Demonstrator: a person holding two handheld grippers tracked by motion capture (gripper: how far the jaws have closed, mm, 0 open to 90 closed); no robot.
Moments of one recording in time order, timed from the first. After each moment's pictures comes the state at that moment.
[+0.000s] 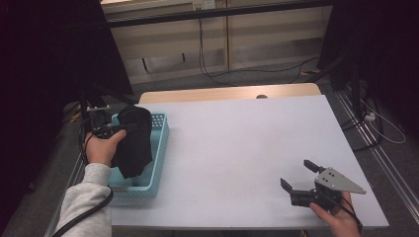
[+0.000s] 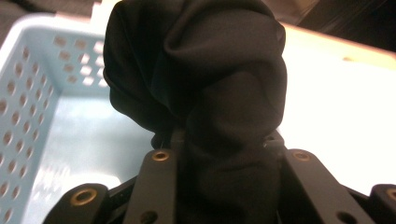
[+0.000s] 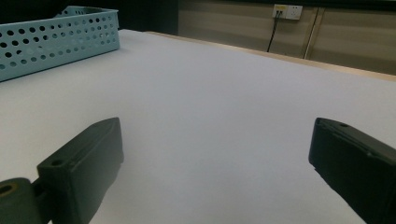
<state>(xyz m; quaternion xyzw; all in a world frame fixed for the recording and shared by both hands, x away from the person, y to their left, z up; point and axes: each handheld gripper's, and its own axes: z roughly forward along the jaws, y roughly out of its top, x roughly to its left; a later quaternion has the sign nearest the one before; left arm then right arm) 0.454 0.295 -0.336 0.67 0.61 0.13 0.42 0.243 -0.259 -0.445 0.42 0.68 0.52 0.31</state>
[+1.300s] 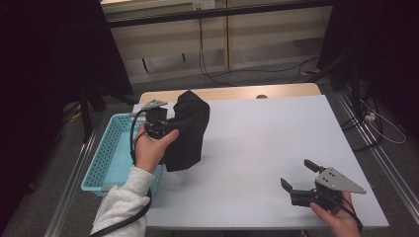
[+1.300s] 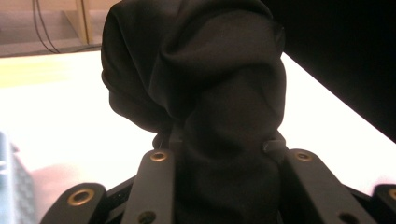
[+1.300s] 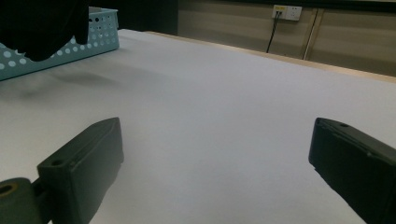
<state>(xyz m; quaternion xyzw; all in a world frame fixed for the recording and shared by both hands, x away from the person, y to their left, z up) 0.426 0.147 -0.327 0.75 0.43 0.10 0.50 0.244 -0.260 -0.444 0.41 0.68 0.52 0.31</state>
